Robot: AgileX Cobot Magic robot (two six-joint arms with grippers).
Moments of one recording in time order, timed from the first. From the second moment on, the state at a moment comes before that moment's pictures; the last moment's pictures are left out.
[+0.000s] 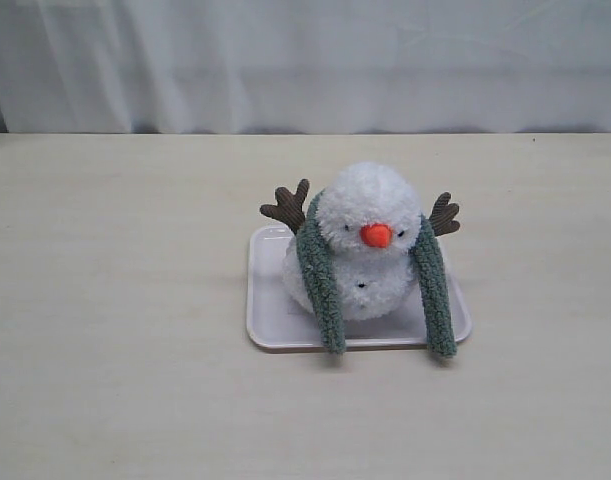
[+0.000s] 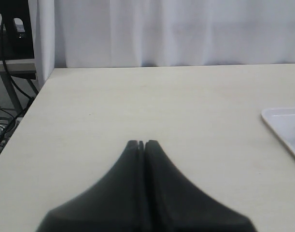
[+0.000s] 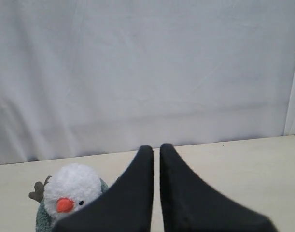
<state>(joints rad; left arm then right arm) -0.06 0.00 0.00 -0.01 0.32 0.02 0.05 0.01 -0.58 -0.01 0.68 0.14</state>
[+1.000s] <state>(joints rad) -0.06 0.00 0.00 -0.01 0.32 0.02 0.03 0.01 -0.42 -0.01 0.27 0.14</state>
